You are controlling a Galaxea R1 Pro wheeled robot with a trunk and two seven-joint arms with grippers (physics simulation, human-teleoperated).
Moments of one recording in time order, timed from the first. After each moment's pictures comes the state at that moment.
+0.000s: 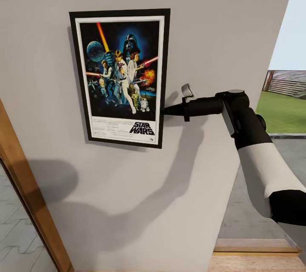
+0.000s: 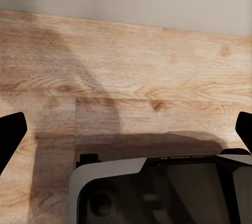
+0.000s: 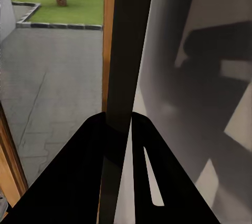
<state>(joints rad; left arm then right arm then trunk) 0.03 0.12 0.16 -0.47 0.05 -0.12 -0.39 -1.25 -0.09 0.14 -1.07 0.01 0.66 1.45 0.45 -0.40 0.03</state>
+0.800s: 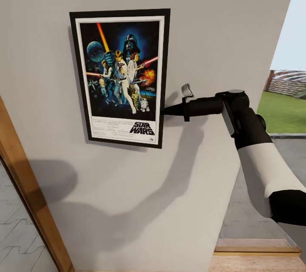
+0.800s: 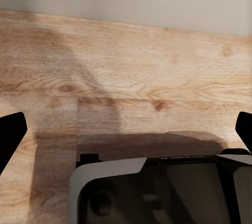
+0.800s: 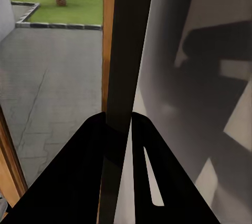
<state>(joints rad) 0.03 0.12 0.16 -0.47 0.05 -0.12 -0.39 -1.25 -0.09 0.14 -1.07 0.01 0.66 1.45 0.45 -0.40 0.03</state>
